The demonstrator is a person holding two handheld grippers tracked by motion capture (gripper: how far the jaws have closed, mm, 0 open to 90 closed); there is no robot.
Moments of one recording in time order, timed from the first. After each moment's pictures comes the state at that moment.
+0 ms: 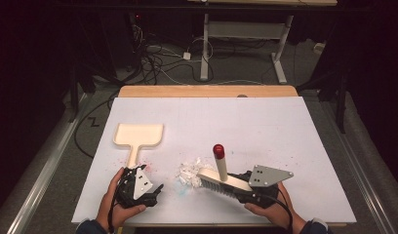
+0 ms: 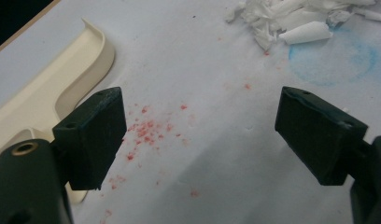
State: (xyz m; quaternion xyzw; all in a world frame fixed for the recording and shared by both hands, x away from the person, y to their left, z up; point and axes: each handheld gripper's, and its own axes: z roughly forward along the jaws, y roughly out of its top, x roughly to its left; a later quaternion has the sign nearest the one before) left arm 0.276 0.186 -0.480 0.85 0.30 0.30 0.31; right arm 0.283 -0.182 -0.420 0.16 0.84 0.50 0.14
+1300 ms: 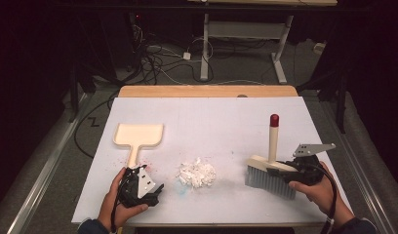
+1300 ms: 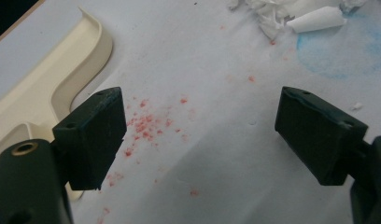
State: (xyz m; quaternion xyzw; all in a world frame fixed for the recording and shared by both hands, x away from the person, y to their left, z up) left arm 0.279 0.180 -0.483 0.86 0.31 0.30 0.29; right arm 0.340 -0.301 -0.419 0.34 0.85 0.39 0.08
